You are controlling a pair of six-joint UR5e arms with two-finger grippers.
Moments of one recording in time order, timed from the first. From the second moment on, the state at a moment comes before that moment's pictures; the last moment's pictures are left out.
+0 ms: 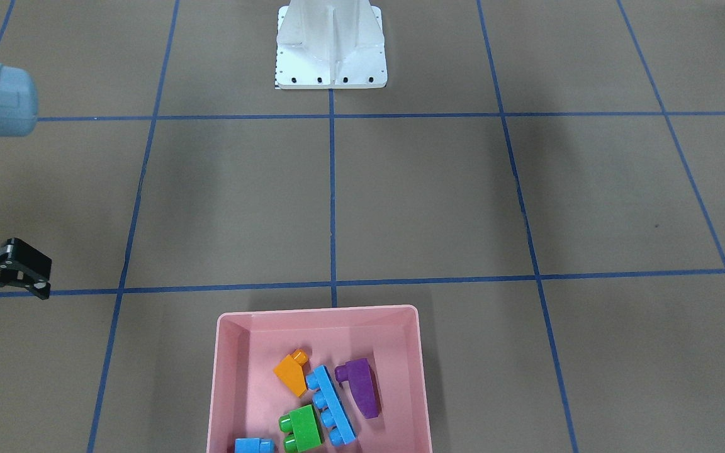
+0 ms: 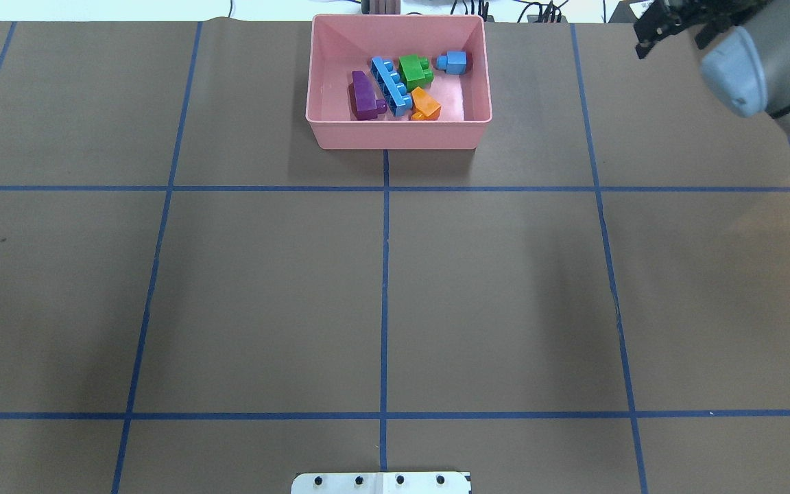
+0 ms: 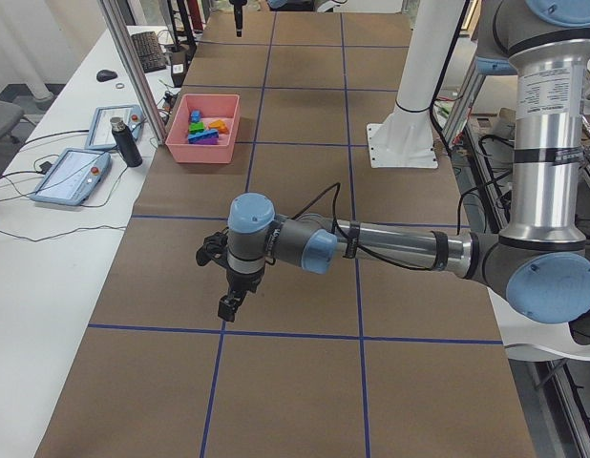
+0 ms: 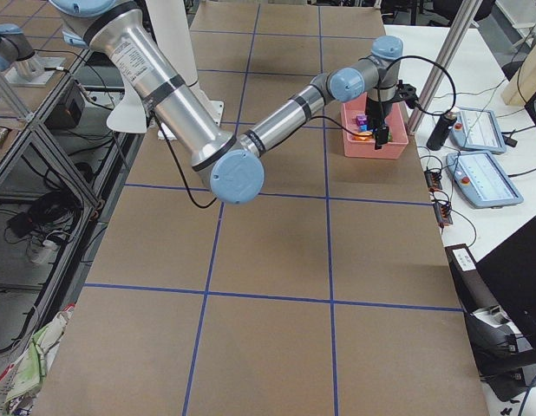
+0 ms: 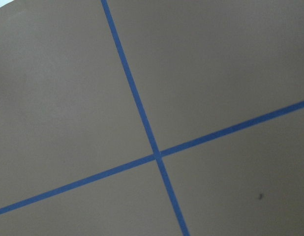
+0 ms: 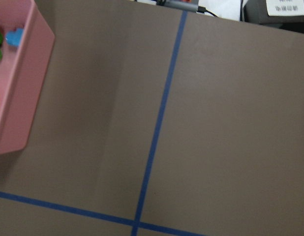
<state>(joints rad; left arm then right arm) -1.52 -1.51 -1.72 -1.75 -2.18 0.28 1.22 -1.03 1.61 -1.69 2.24 0.38</state>
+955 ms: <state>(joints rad) -1.62 -1.39 -1.75 -1.73 -2.27 0.22 1.35 -1.33 1.68 -1.71 2.25 0.21</state>
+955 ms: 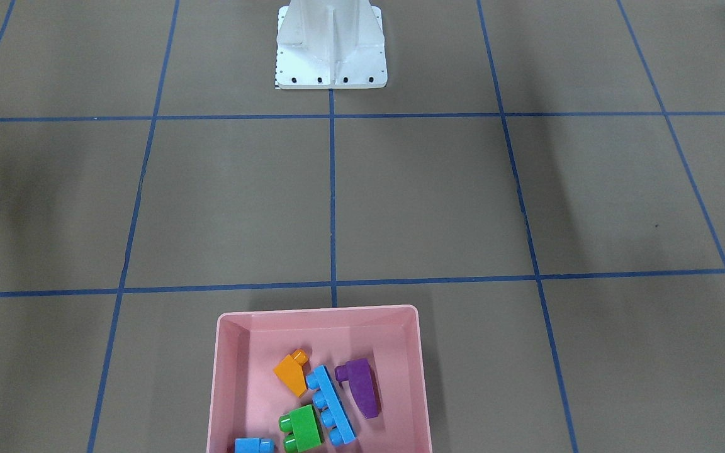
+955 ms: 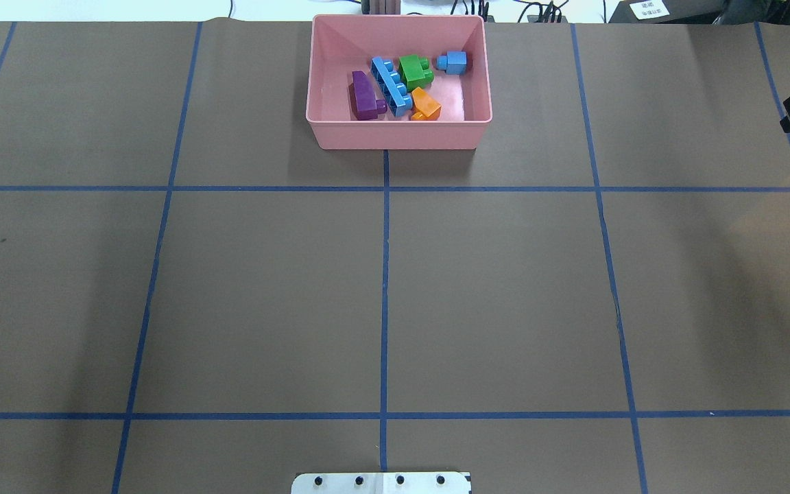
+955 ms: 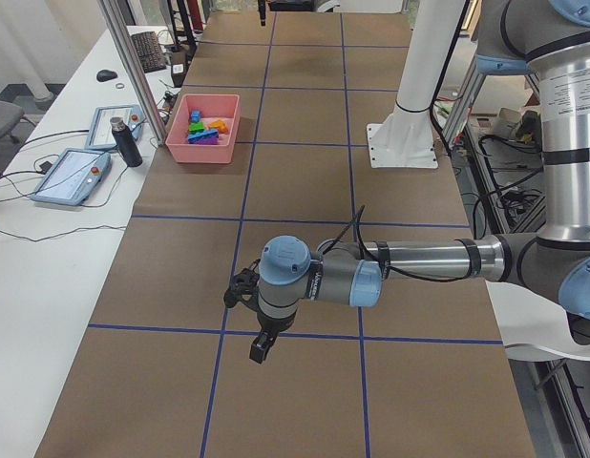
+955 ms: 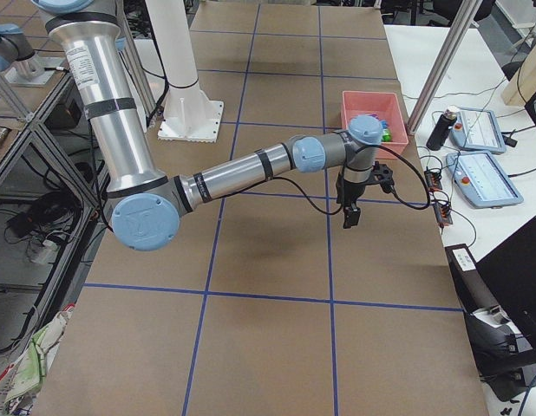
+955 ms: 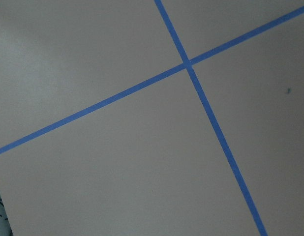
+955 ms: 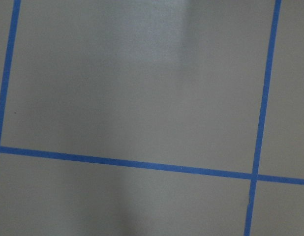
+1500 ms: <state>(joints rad) -1.60 -1.38 -1.83 -1.67 -2.30 0.00 1.45 -1.46 1.73 -1.71 2.32 0.06</state>
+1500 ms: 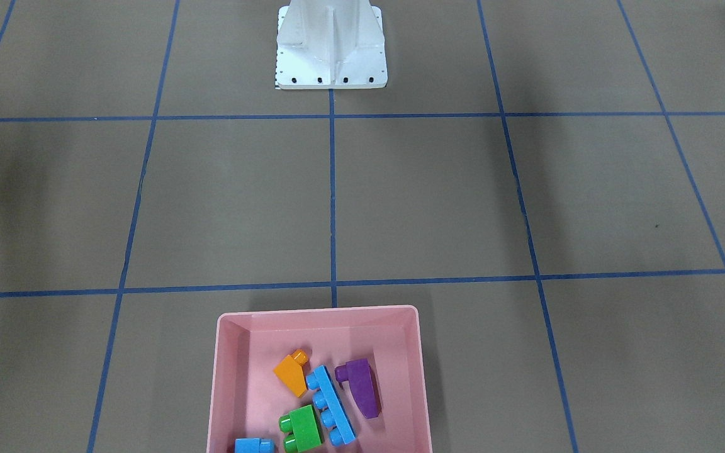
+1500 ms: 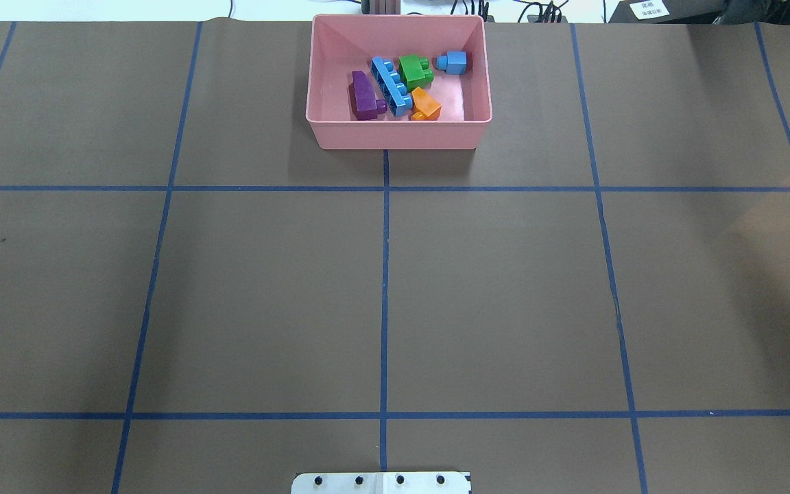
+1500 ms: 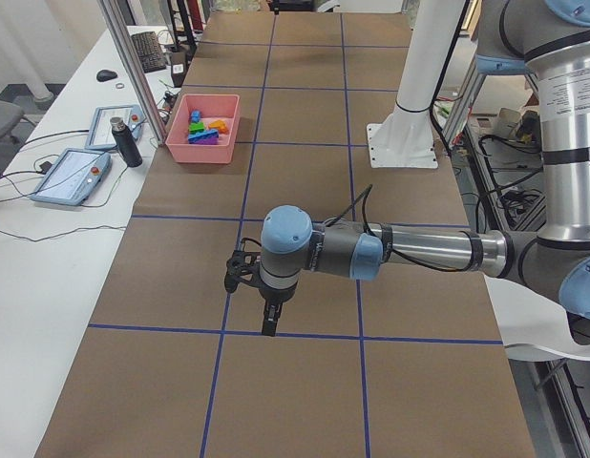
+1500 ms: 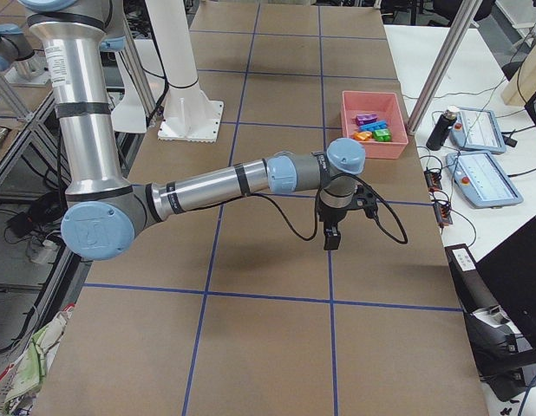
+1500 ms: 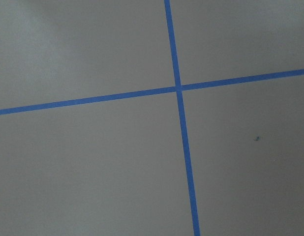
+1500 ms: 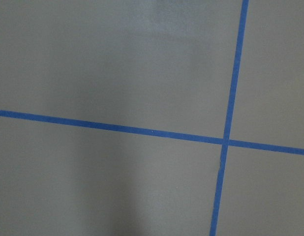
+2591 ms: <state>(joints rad) -1.60 -1.38 -1.82 -1.66 -2.29 -0.01 1.64 -1.73 1.73 -1.61 2.38 -0.13</state>
